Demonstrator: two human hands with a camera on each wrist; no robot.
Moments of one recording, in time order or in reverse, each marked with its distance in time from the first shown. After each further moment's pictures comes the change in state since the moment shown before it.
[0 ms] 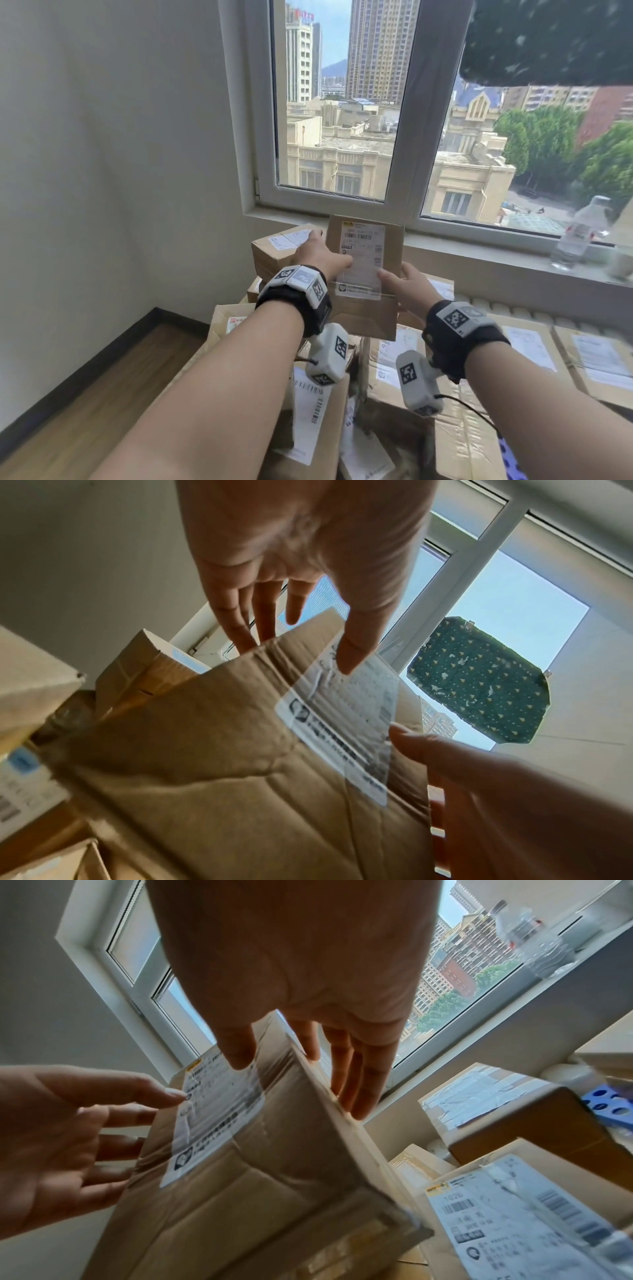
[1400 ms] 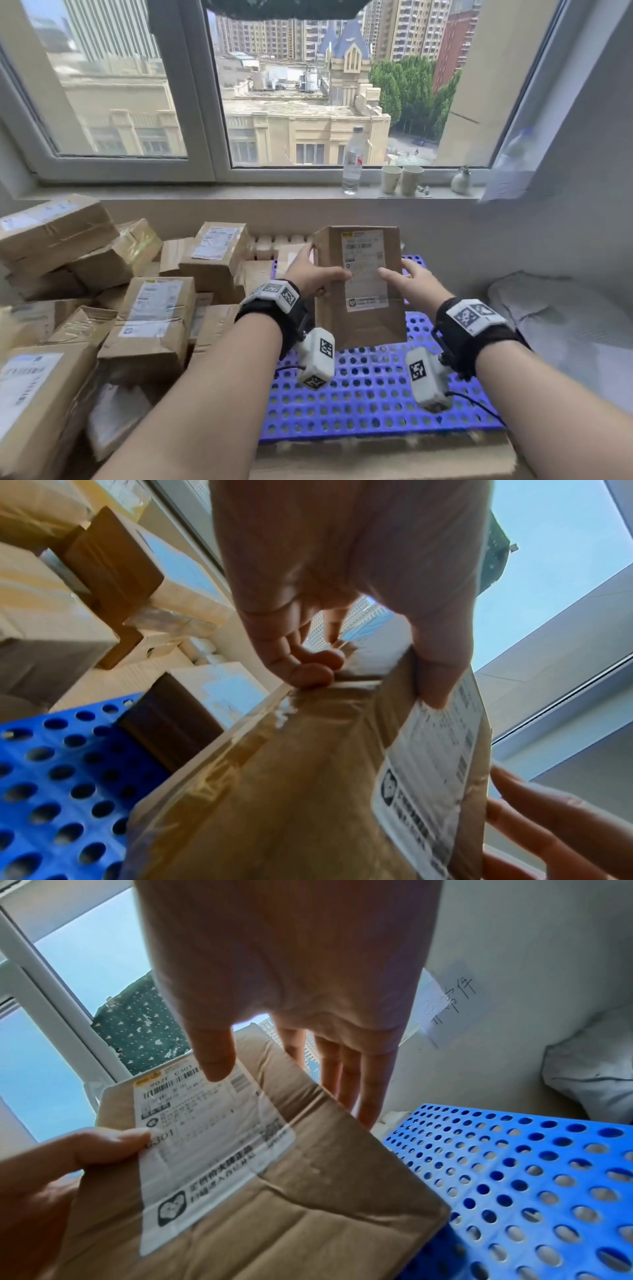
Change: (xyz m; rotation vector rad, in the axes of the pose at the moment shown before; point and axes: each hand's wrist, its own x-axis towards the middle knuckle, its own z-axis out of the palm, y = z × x) left_hand -0.171 0.193 0.353 -0.431 -0.611 0.082; right_hand -0.162 0.267 -0.348 0.141 0.255 0.274
